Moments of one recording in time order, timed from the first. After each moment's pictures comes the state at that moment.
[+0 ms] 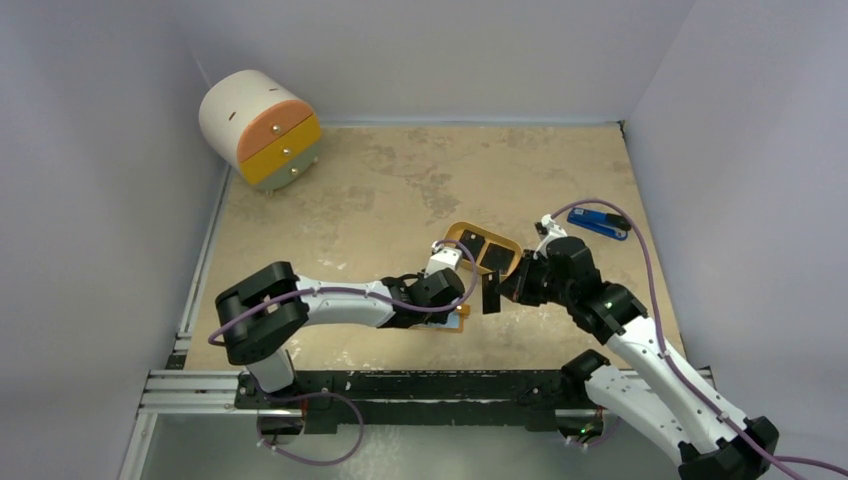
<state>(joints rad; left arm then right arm) -1.14 1.68 0.89 -0.16 -0.36 -0.69 0.53 0.73 0.66 -0.64 -0.13 0.70</state>
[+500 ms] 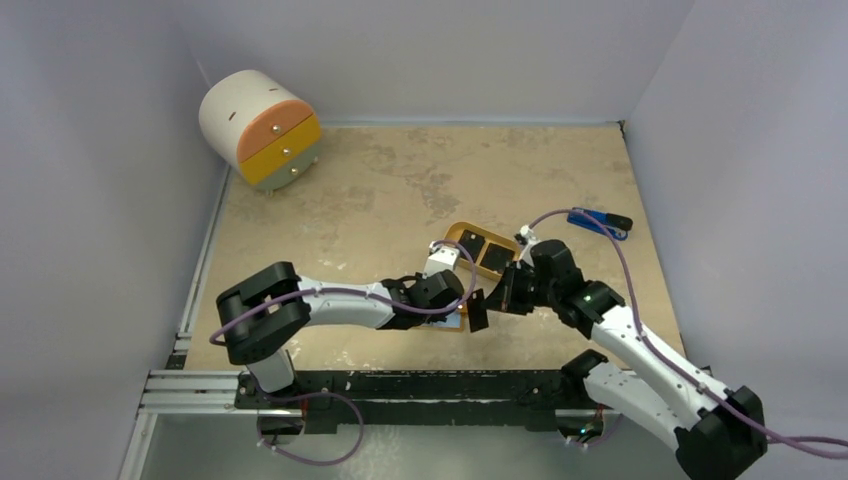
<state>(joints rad) -1.14 1.69 0.88 -0.13 -0.42 -0.70 0.54 0.81 0.57 -0.53 -0.28 0.72</state>
